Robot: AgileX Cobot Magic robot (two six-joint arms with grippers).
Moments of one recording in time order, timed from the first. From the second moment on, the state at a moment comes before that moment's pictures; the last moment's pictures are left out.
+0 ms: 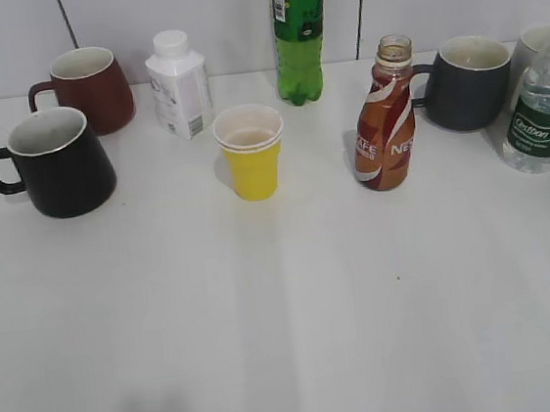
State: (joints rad) left arm -0.08 -0.01 -0.53 0.11 1.07 -0.18; right arm 0.05 -0.01 -0.50 -0.06 1.04 0.11
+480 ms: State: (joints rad) left arm -0.08 -0.01 -0.53 0.11 1.07 -0.18; right arm 0.05 -0.01 -0.50 -0.06 1.04 0.11
